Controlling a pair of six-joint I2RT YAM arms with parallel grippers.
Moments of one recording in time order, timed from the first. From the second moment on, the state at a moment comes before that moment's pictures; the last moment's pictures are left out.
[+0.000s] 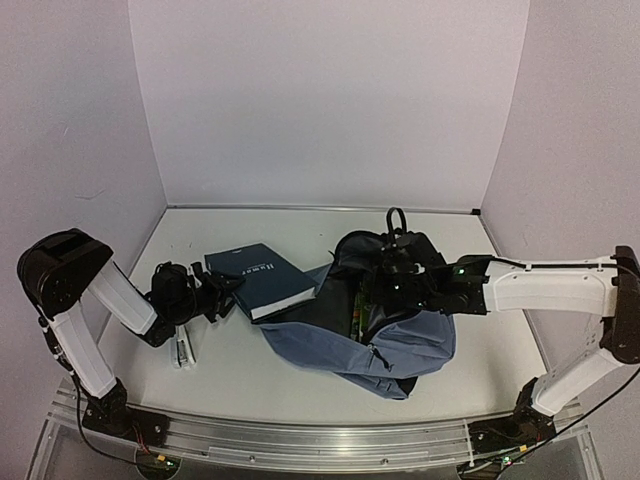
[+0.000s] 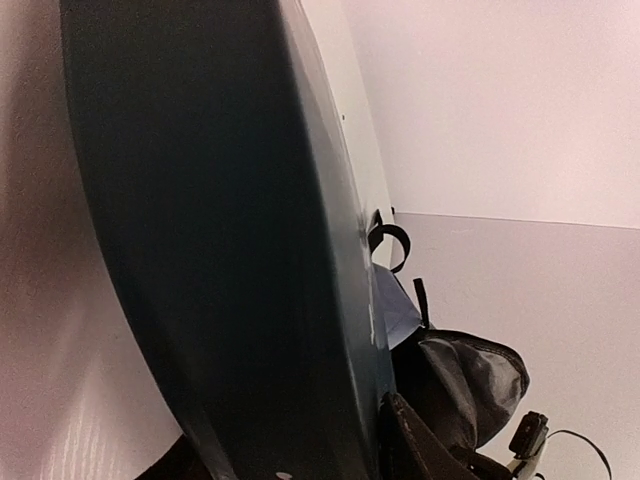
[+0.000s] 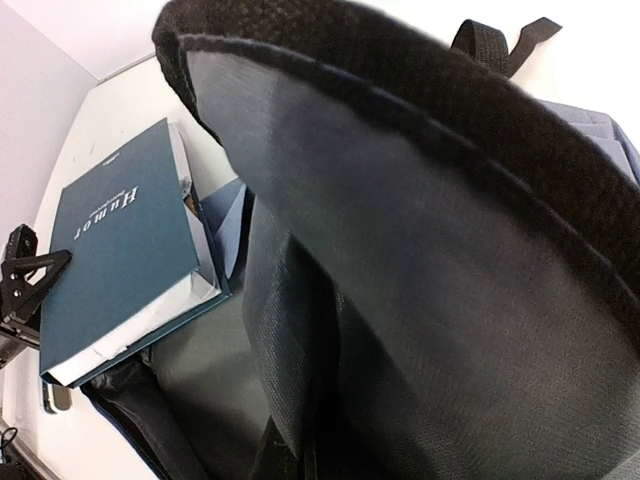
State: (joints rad) left arm -0.47 1.73 0.38 1.04 0.29 -1.38; right arm 0.95 1.47 0.99 -0.26 0.37 0.82
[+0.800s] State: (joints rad) left arm -0.47 1.15 0.70 0.21 0.67 -0.97; right arm 0.95 1.44 1.02 -0.32 0.38 0.77
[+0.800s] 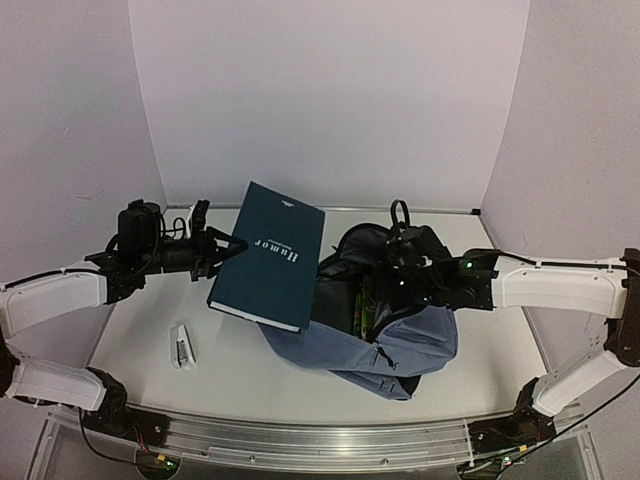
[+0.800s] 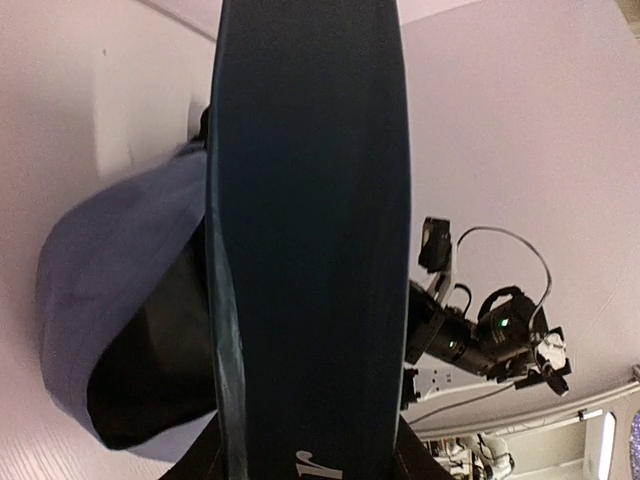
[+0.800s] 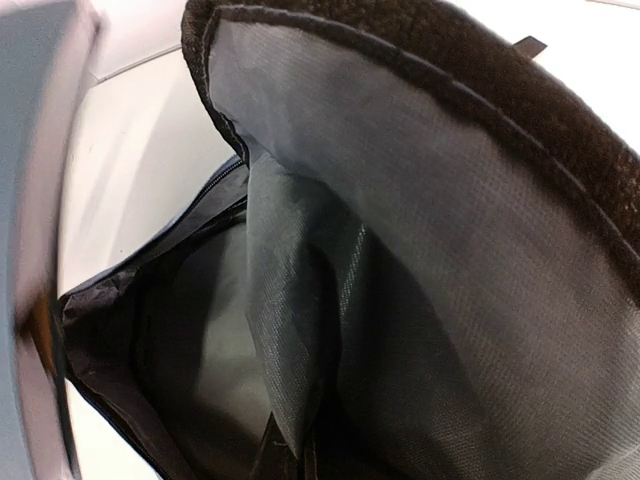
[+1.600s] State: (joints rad) left arm -0.61 1.54 0.99 -0.25 1.11 -0.68; right arm 0.95 1.39 1.07 -0.42 0.27 0.56
